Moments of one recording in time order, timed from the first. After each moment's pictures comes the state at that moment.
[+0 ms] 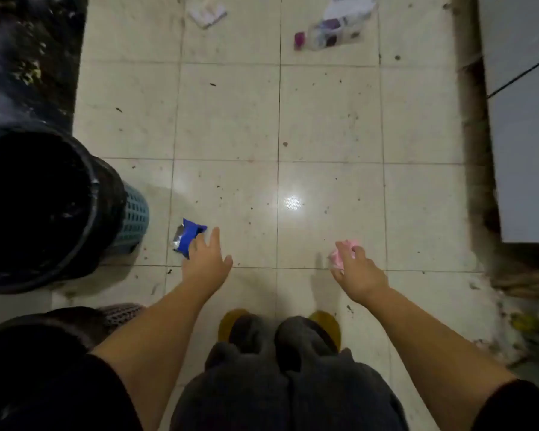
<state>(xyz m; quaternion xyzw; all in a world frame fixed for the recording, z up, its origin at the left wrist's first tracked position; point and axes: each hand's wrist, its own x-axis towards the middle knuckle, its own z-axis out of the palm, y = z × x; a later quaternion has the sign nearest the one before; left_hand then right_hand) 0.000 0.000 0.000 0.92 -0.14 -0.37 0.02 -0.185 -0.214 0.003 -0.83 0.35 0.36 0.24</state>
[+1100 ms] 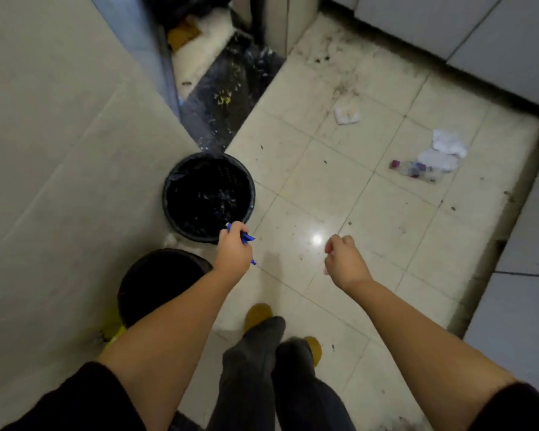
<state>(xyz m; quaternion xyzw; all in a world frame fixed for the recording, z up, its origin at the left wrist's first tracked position) 0.076 0.068 0.341 0.88 0.17 -0.28 0.35 0.033 -0.143 0.332 -0.89 0.19 0.31 0.28</state>
